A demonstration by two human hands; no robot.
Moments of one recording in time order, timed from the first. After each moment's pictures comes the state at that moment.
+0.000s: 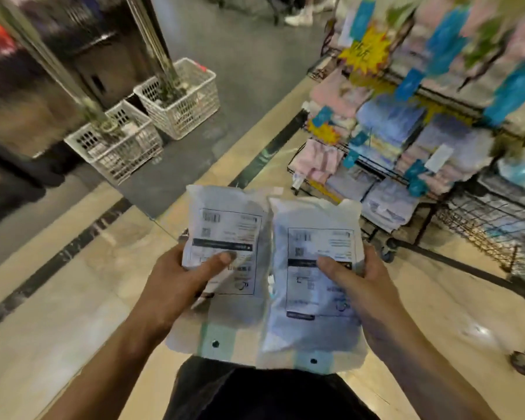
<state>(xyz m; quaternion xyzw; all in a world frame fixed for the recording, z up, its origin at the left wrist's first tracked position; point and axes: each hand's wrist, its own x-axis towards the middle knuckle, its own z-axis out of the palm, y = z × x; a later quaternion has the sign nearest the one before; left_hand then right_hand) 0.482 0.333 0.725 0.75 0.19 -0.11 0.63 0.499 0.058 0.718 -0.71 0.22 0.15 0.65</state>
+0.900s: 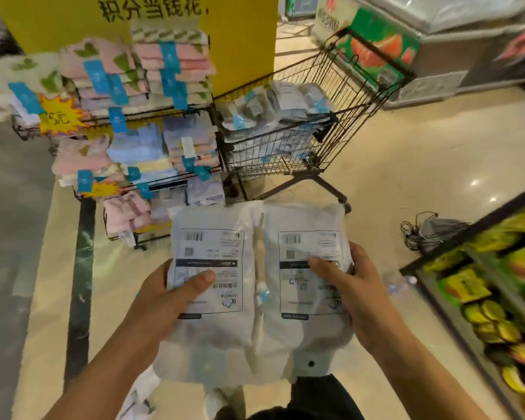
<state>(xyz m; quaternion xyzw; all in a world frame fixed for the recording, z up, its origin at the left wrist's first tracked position) 0.467 0.157 0.759 0.70 -0.12 -0.41 0.57 0.254 -0.036 0.762 -0.52 0.46 -0.22 0.68</state>
